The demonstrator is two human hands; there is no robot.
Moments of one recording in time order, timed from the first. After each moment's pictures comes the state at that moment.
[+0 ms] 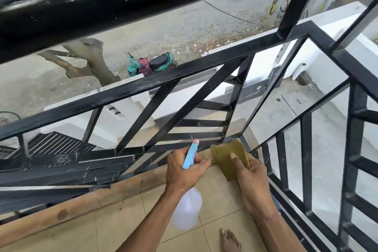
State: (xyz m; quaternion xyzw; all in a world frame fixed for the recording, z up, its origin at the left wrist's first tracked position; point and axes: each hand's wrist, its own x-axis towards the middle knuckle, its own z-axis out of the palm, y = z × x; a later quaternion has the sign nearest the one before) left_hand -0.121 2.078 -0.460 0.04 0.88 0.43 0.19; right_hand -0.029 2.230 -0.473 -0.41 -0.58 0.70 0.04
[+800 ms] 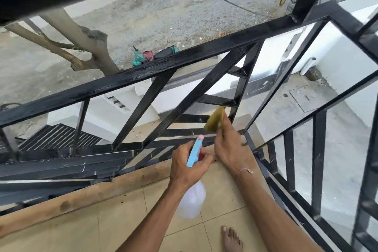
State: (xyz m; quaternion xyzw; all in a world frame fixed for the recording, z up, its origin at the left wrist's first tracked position) left_hand -0.125 2.089 -0.488 0.09 0.87 0.46 0.14; right_hand -0.115 2.227 -0.492 -0.22 -0.82 0.53 0.04
